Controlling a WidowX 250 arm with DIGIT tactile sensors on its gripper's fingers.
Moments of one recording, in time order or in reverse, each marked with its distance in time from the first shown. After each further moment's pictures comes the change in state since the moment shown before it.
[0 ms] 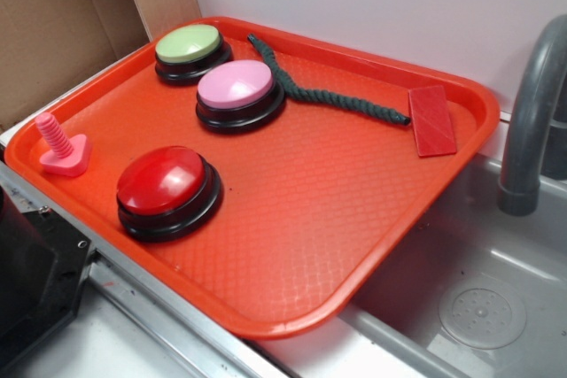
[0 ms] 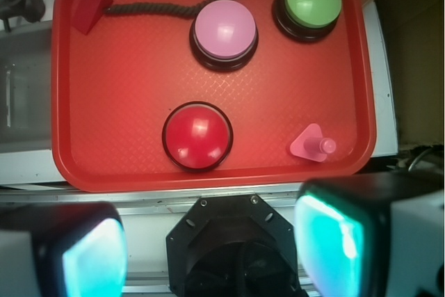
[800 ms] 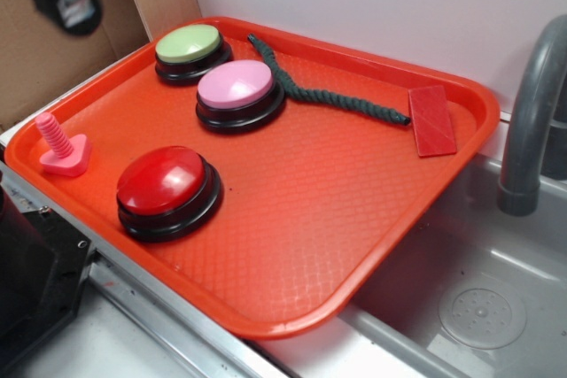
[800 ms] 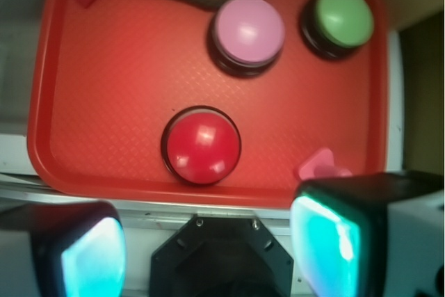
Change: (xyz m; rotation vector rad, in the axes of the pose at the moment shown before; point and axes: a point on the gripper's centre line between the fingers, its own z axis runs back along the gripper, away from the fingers) arm 0.010 -0.017 -0.049 0.099 0.025 -0.193
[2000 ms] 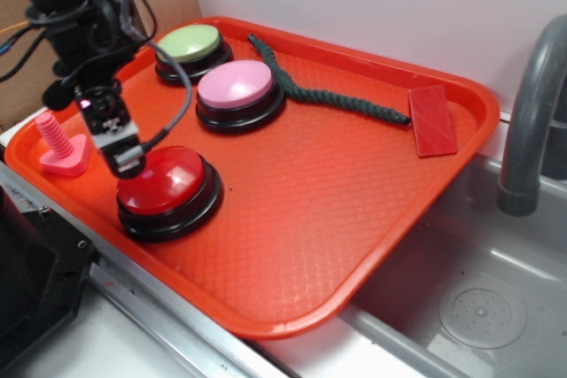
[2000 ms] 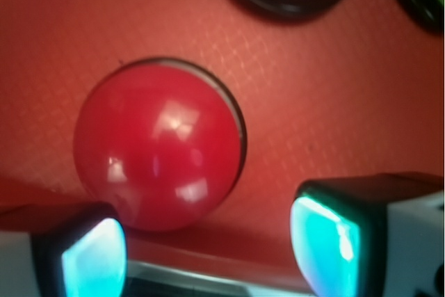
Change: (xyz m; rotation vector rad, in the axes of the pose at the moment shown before) arm 0.006 0.021 -0.118 -0.054 0.055 -0.114
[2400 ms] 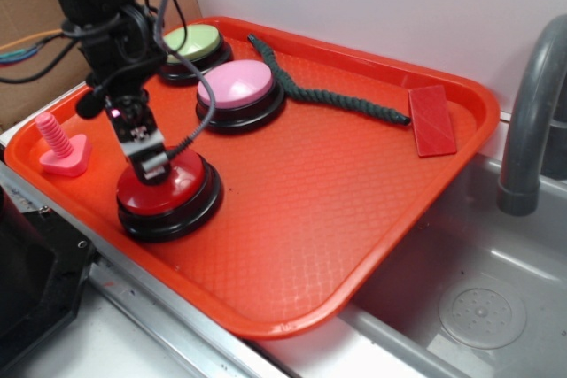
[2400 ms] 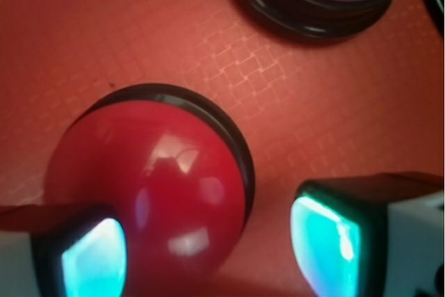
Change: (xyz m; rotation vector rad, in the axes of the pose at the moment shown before) arm 0.013 0.001 -0.023 -0.029 -0.042 -0.061
